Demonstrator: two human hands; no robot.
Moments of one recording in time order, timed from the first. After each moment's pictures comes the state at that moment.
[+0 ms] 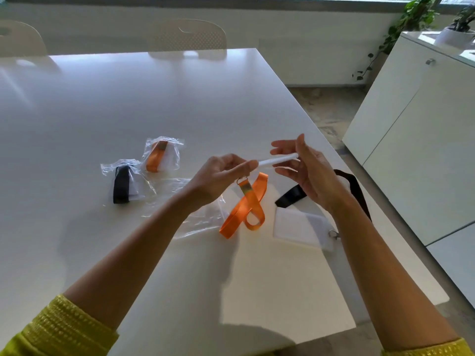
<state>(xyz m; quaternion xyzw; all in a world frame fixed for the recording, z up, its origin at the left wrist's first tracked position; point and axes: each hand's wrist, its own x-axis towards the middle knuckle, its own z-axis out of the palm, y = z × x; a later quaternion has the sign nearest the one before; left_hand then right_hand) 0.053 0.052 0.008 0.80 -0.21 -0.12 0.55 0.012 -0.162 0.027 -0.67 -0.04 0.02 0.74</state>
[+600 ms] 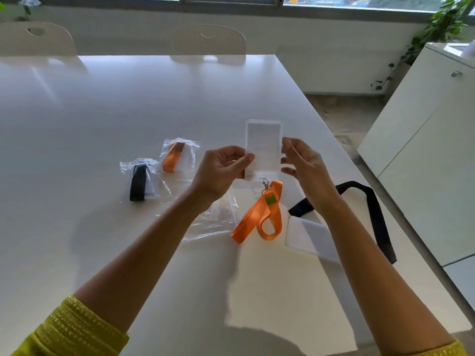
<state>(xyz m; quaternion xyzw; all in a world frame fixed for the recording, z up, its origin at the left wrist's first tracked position) 0.052 0.063 0.018 0.73 -0.14 -0.01 0.67 0.041 -0.131 0.016 -0.76 -0.05 -0.05 0.64</state>
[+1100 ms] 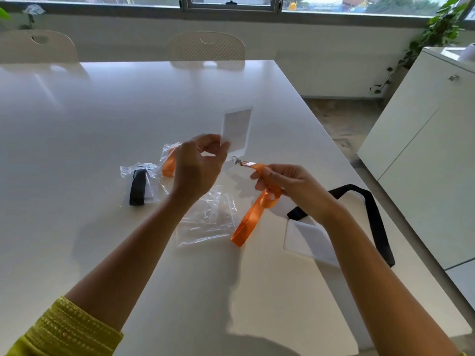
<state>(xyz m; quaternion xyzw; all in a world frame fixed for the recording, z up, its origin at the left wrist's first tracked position) 0.066 0.086 0.024 0.81 -0.12 0.25 0.52 0.023 -0.126 0.025 -0.76 -0.13 0.10 0.63</state>
